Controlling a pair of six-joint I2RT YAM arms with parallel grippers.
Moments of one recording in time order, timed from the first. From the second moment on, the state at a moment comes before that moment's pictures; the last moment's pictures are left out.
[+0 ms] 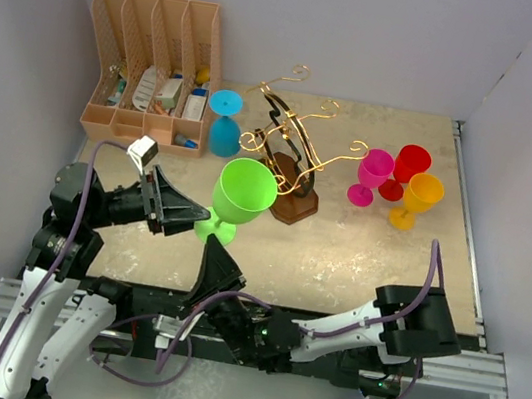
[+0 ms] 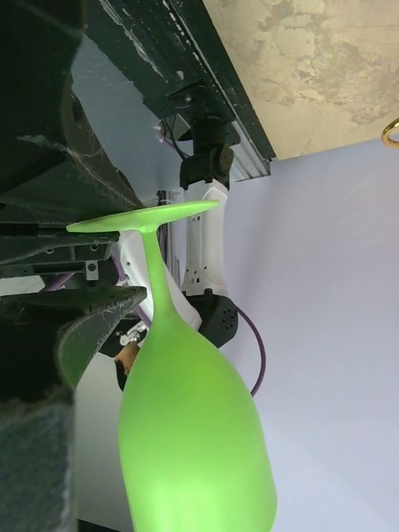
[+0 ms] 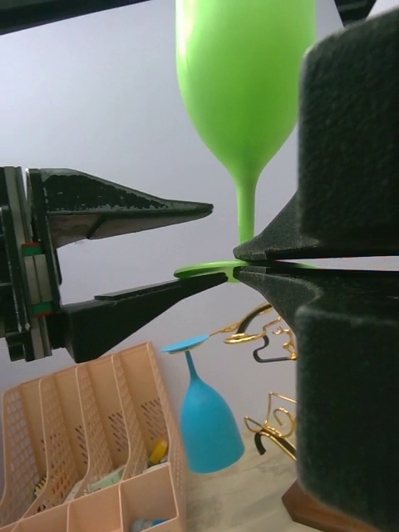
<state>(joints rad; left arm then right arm) -0.19 0.56 0.82 -0.32 0.95 -1.38 1.76 1.66 0.84 1.42 0.91 -1.94</state>
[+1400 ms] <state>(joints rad) -0.20 0.79 0.38 0.59 0.81 -1.68 1.85 1.16 0.99 1.22 1.40 -1.72</state>
